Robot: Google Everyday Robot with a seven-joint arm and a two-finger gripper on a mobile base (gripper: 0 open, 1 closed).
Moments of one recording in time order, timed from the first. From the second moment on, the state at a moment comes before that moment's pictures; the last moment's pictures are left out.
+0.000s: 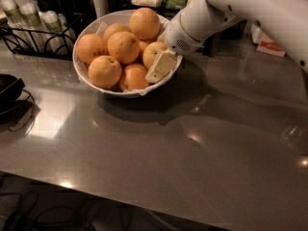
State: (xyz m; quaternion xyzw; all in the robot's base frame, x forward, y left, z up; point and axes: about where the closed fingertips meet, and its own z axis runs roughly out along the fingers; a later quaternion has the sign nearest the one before) arm 0.628 -0.024 0.903 -0.60 0.73 0.10 0.33
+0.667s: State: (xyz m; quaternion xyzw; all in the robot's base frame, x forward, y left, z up) arm 0.633 -0.025 0.892 -0.59 0.74 0.09 0.33
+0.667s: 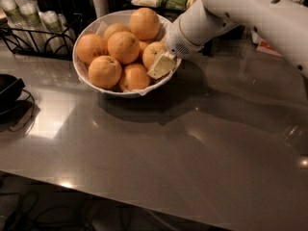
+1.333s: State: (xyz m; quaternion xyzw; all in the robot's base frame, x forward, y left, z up) arm 0.633 -0.025 0.895 -0.59 0.74 0.09 0.33
